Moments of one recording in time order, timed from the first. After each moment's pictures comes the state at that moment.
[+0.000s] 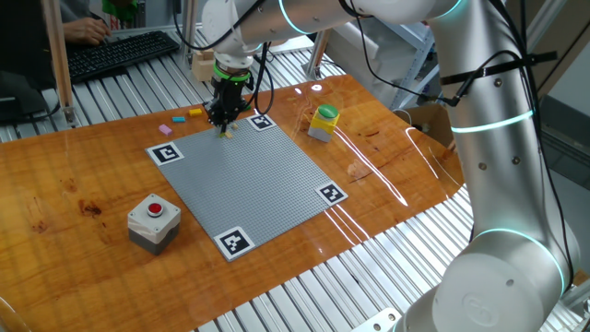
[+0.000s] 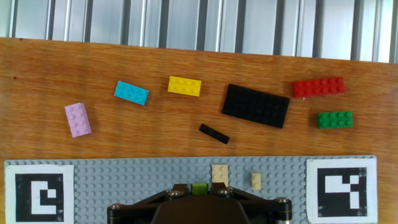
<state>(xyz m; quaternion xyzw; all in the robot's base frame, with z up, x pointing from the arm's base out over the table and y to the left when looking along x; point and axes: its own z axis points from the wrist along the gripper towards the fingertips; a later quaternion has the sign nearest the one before) 0.735 -0.014 0.015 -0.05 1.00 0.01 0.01</state>
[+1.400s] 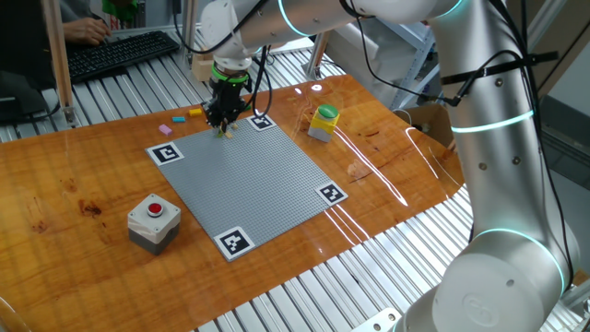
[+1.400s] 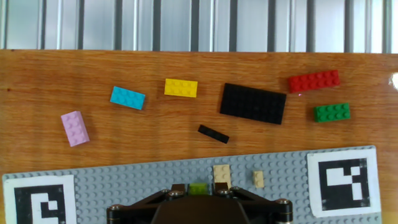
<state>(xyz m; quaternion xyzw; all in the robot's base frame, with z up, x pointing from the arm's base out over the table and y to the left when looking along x) 0.736 -0.011 0.013 -0.02 1.00 0.00 0.02</state>
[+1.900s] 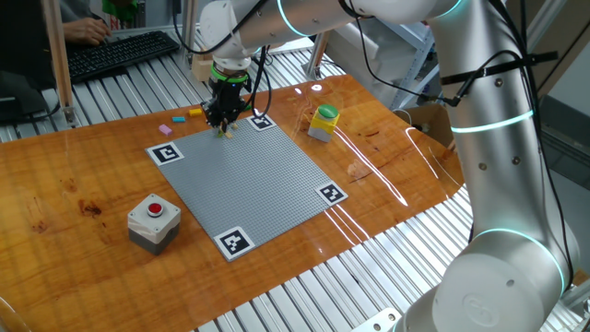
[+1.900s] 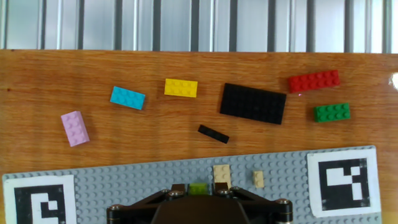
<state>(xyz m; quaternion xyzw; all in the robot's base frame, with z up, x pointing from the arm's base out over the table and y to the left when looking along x) 0.734 -0.012 0.015 -0.02 1.00 0.00 0.02</state>
